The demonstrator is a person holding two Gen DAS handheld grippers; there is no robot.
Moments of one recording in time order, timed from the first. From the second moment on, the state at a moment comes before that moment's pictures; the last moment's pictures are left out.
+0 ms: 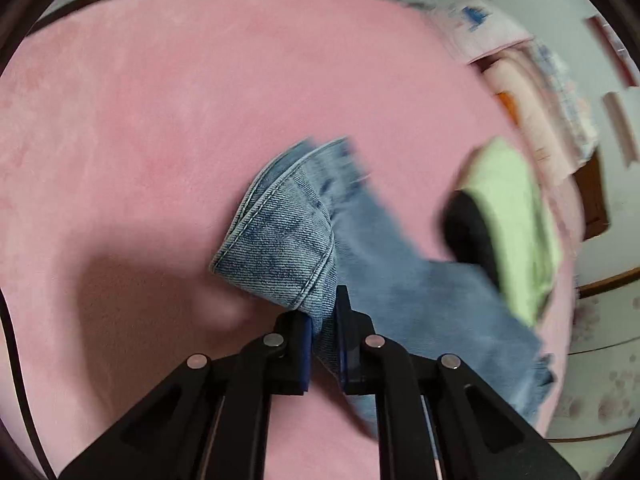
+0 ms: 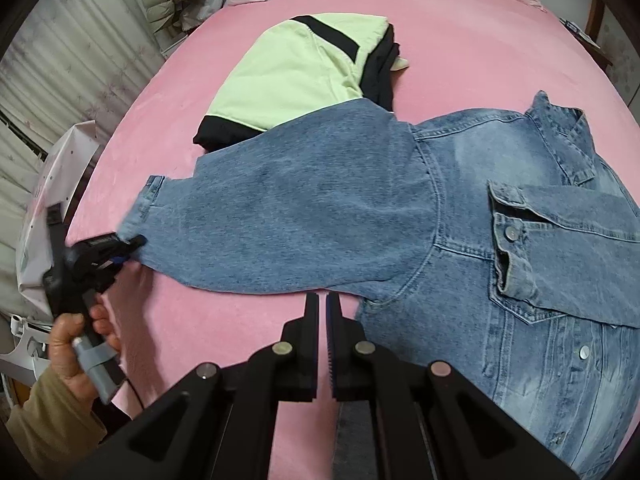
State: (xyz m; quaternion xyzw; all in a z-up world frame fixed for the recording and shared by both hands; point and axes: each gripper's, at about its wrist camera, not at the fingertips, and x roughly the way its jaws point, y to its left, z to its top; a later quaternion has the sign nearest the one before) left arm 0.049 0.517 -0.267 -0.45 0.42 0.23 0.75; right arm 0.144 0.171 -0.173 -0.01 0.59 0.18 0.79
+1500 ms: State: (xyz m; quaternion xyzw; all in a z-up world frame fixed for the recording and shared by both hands) left arm 0.136 0.094 -0.167 -0.17 0.51 -0.02 0.84; right arm 0.169 -0.152 -0.197 0.12 0.58 0.09 0.80
